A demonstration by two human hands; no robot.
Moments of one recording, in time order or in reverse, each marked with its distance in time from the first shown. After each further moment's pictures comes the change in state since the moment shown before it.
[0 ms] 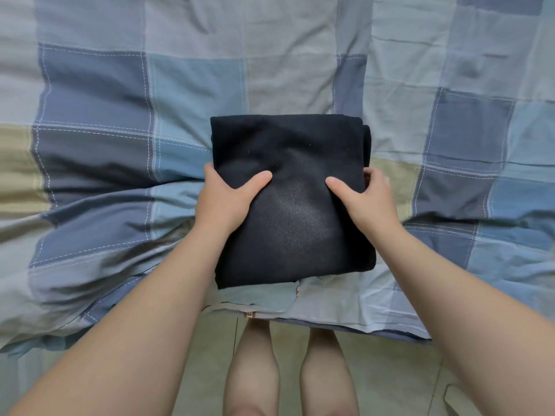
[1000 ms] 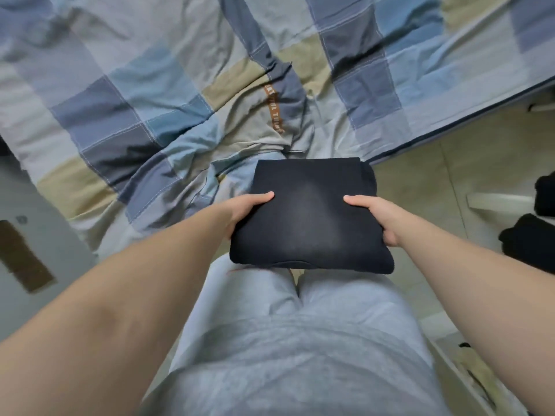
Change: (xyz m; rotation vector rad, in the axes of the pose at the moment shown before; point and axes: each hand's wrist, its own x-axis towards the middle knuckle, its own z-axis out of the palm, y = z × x) left_hand -0.167 -0.059 -0.082 0.467 -0.855 -0.469; right_hand -0.316 0.119 -0.027 0.825 -0.257 0.839
